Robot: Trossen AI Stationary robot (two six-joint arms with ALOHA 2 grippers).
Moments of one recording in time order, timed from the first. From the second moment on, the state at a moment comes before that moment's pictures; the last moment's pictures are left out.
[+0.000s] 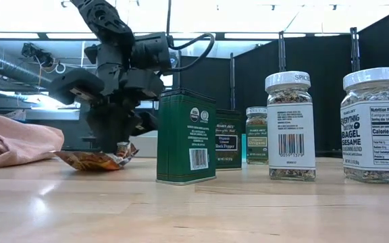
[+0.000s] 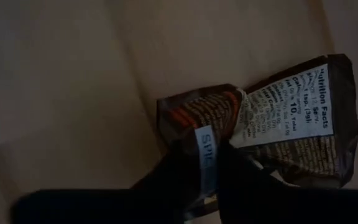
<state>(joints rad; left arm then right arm) 0.07 1.73 0.96 -0.55 0.32 0.36 0.93 1.70 1.46 -1.55 0.55 1.71</state>
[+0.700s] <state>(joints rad) 0.05 1.56 1.29 -1.02 0.28 0.22 0.93 1.70 1.41 -1.53 0.56 1.71</state>
